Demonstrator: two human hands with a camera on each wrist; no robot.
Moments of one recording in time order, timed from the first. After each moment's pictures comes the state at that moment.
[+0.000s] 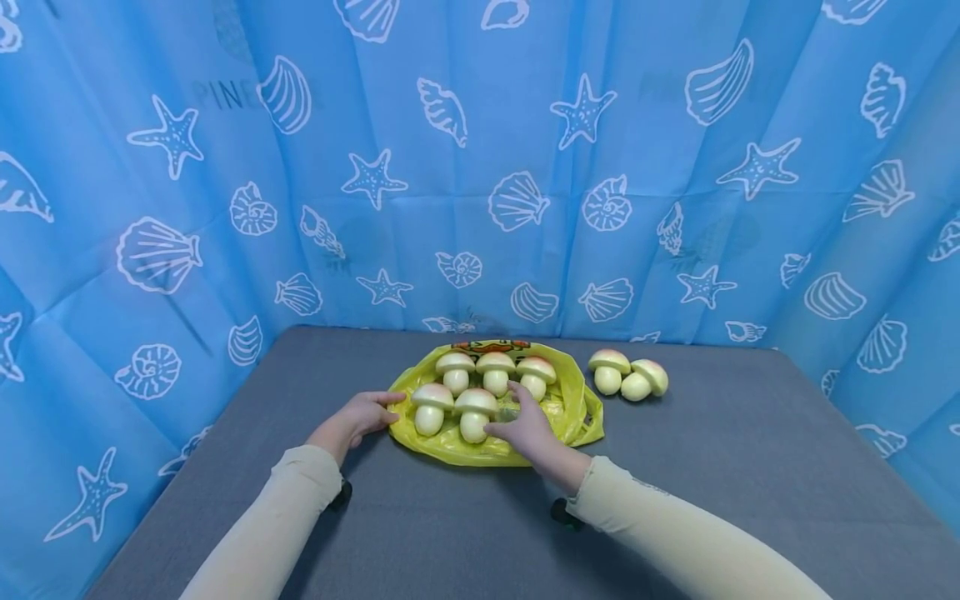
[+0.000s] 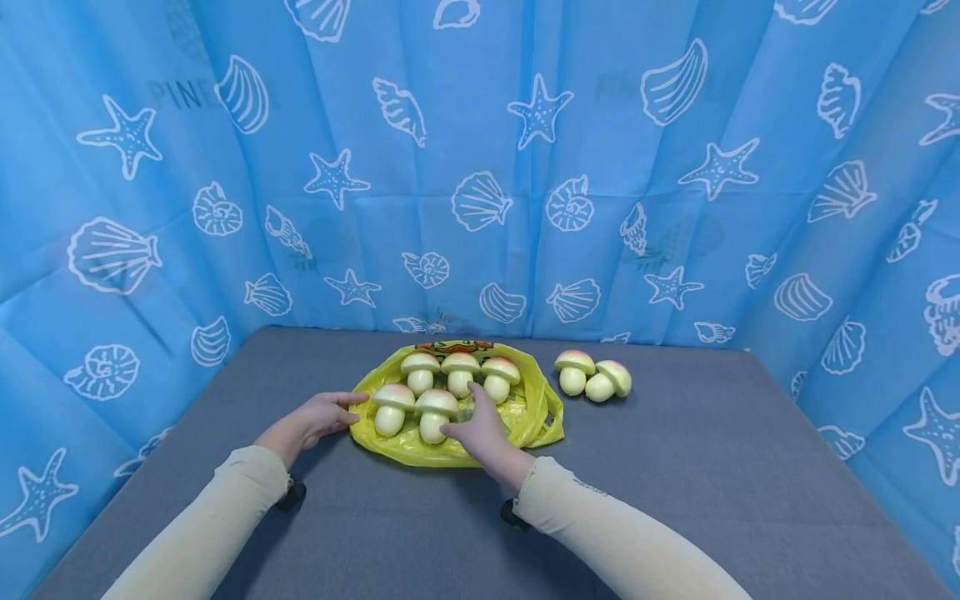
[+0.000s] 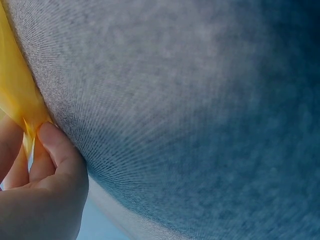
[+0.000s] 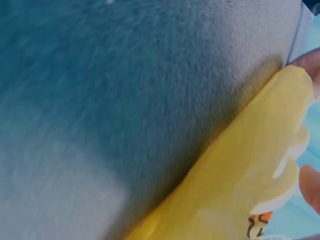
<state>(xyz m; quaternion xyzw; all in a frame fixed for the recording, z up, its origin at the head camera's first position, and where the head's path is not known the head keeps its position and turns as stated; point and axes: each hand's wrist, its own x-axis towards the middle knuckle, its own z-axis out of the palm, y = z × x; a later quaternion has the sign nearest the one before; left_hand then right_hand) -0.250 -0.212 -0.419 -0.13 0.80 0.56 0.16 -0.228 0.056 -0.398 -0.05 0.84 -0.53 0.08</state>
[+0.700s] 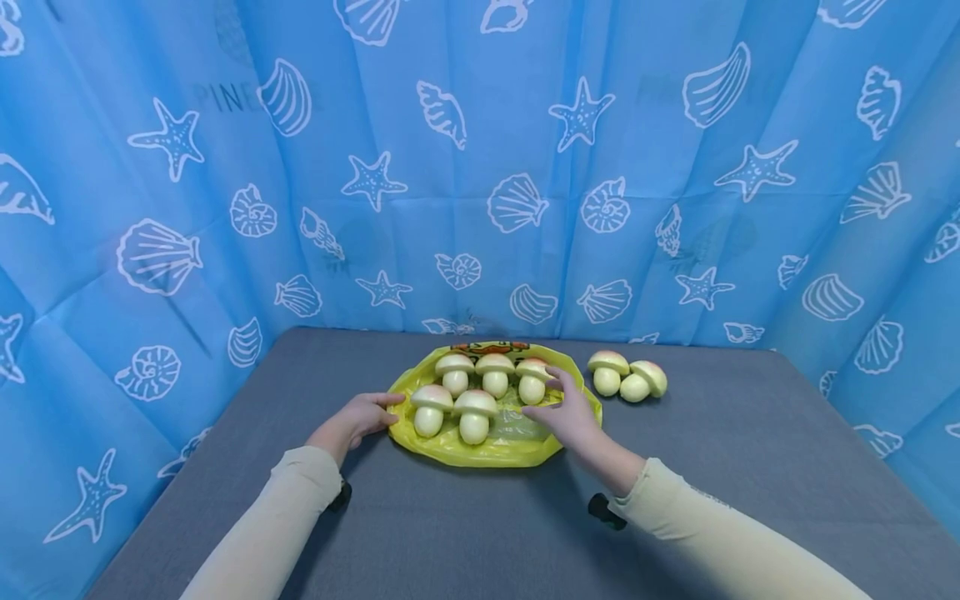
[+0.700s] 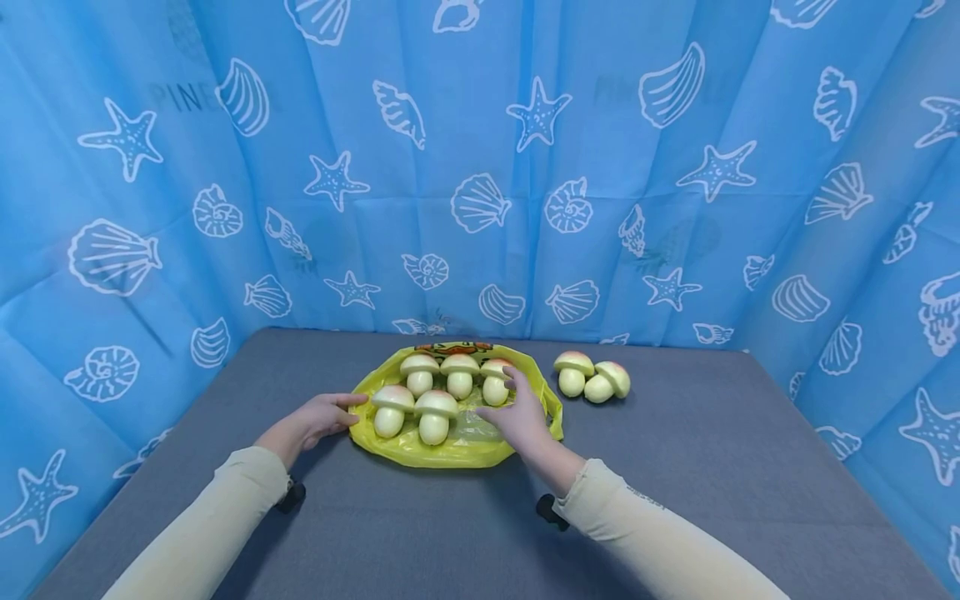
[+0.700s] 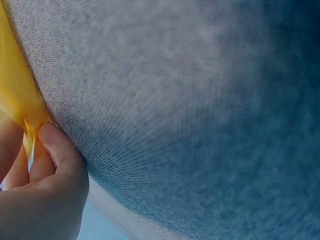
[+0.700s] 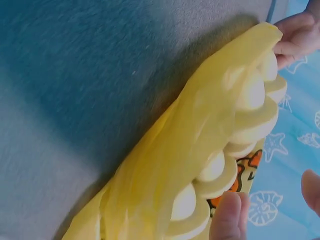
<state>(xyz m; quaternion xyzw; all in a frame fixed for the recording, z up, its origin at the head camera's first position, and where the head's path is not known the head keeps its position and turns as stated) -0.249 -0.212 -0.419 -0.12 0.80 0.56 0.16 -0.224 0.104 -0.369 -0.03 0.84 -0.54 0.05</state>
